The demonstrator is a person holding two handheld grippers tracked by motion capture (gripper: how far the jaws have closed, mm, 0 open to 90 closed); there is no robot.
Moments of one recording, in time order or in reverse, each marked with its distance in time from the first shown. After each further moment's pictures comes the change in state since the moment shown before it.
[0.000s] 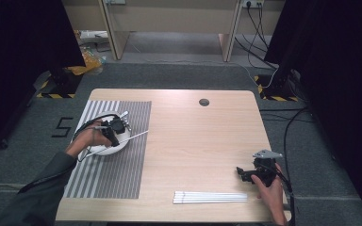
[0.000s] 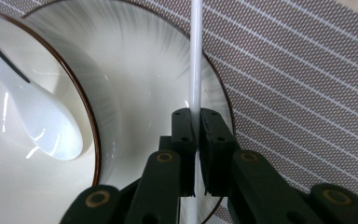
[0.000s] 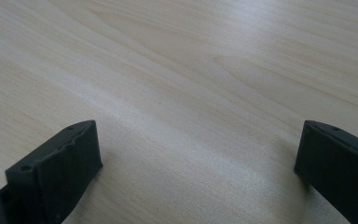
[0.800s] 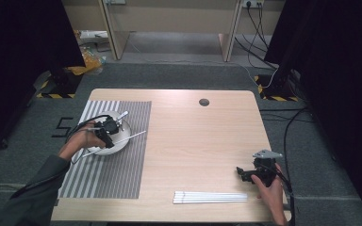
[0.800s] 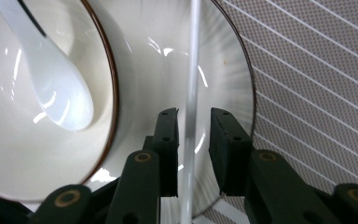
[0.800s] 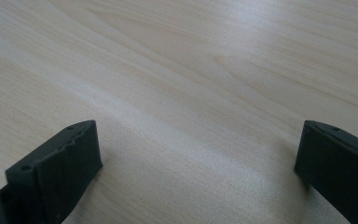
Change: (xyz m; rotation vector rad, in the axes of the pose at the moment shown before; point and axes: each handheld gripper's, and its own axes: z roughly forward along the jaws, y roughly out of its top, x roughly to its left) left arm 0.003 -0.023 -0.003 -0.020 0.021 -0.057; right arm 0.000 0.000 0.000 0.000 0.000 0.000
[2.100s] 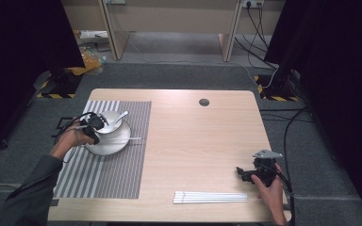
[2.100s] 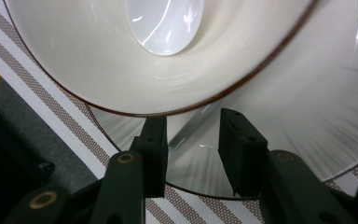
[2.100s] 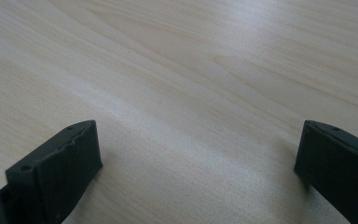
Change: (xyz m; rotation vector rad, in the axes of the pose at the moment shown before) left arm 0.034 -0.033 0.013 0.049 0.136 -0.171; right arm 0.000 0.000 0.000 0.000 0.000 0.000
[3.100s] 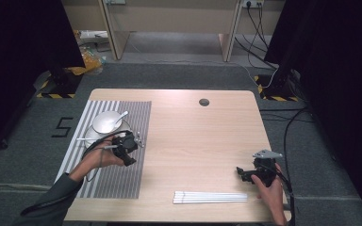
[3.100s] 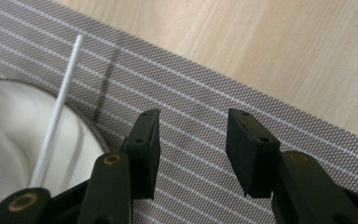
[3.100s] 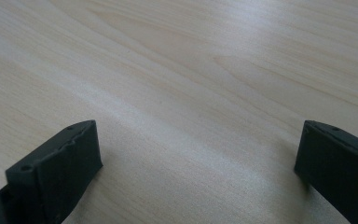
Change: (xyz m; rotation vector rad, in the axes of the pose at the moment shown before) left arm -0.125 0.046 -0.035 -0.199 -0.171 0.301; right arm 0.000 0.000 0.000 0.000 0.000 0.000
